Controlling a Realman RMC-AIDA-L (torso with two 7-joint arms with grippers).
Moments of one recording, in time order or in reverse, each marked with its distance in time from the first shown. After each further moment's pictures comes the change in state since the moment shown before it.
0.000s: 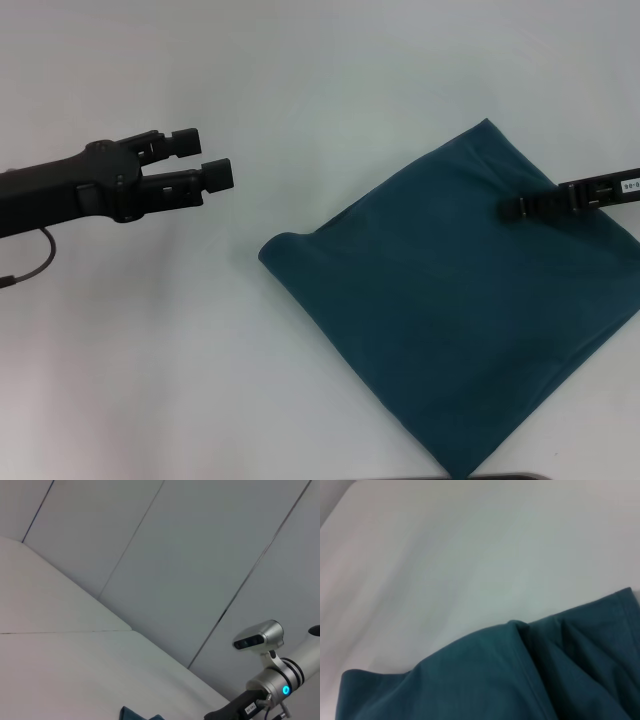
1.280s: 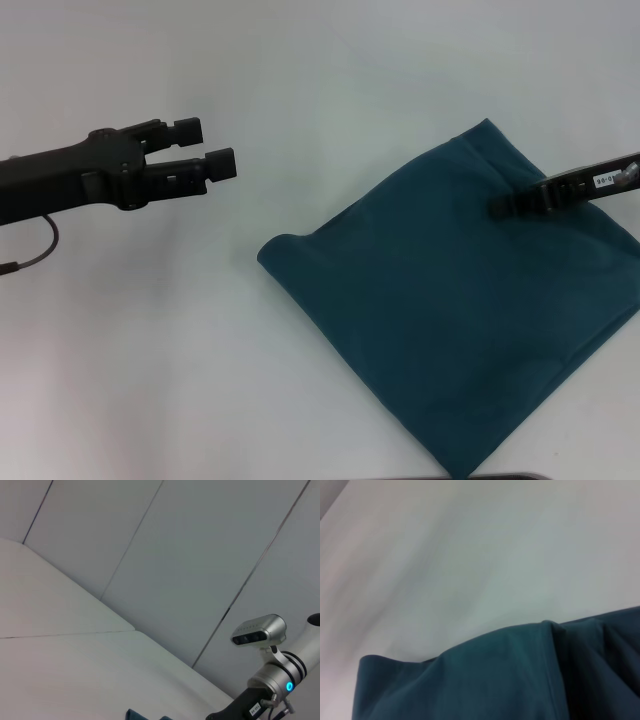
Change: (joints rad) left arm -0.023 0.004 0.000 0.003 0.008 -0.021 0.002; right arm 0.062 0.007 -0.051 -0.012 -0.018 0.013 0.002
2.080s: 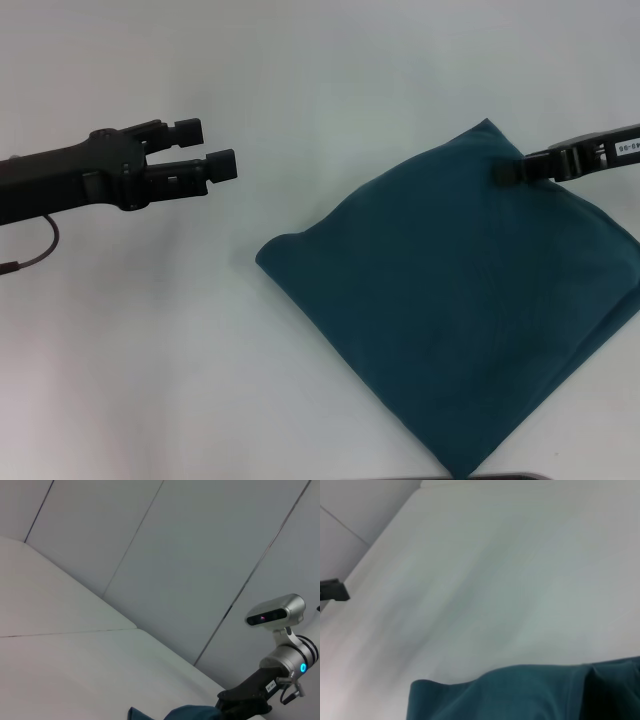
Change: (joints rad) left arm -0.003 0.001 0.000 0.000 0.007 -0.004 0.001; right arm -0.013 0.005 0.124 0.105 0.001 0.150 -0.018
